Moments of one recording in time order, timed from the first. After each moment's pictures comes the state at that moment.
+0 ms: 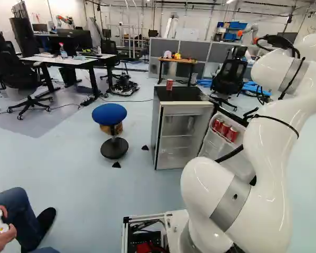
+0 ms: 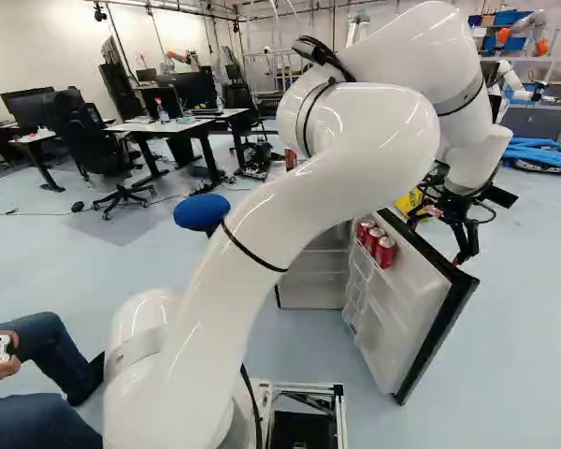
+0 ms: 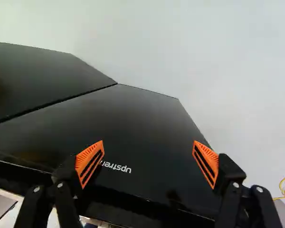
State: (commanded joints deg) arm -54.0 -48.4 -101.5 6.2 -54.0 0.0
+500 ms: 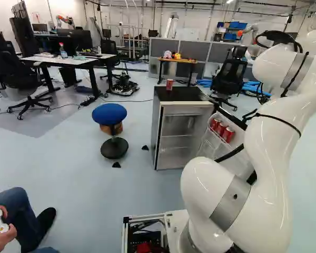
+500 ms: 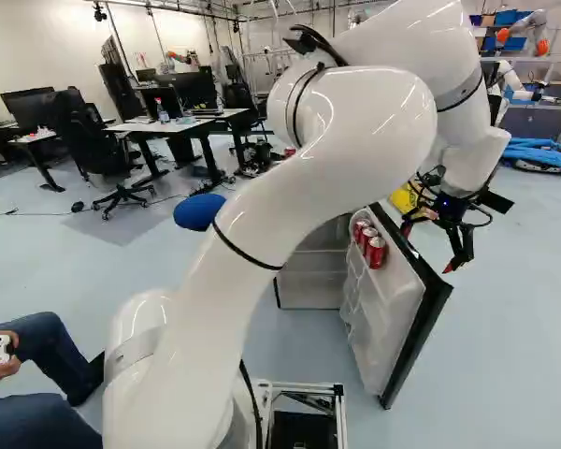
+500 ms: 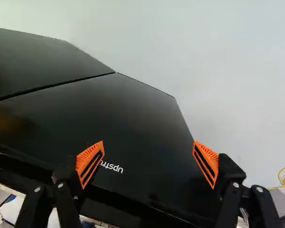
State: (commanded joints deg) arm -54.1 -45.3 -96.2 6.2 -54.9 0.0
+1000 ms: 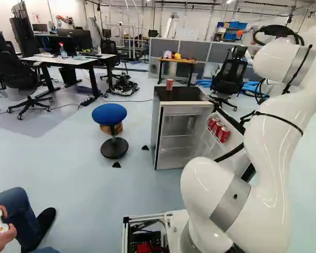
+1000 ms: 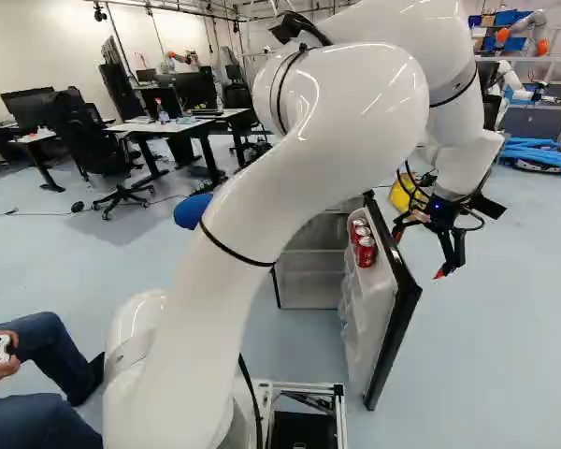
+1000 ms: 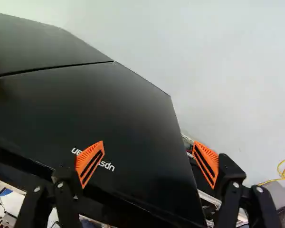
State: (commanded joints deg) arm -53.7 -41.5 -89.7 6.2 -54.9 0.0
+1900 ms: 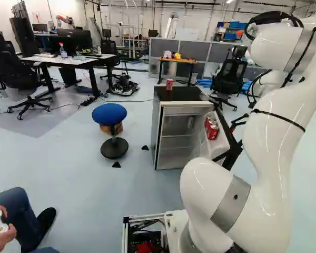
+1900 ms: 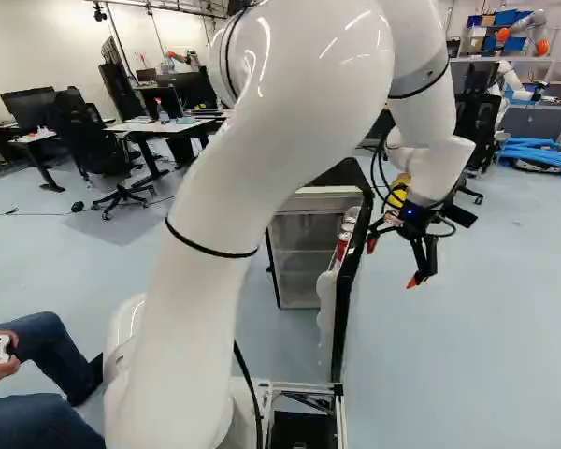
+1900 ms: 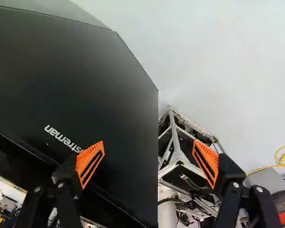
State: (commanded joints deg) arm -51.1 -33.4 -75.8 6.2 -54.2 0.0
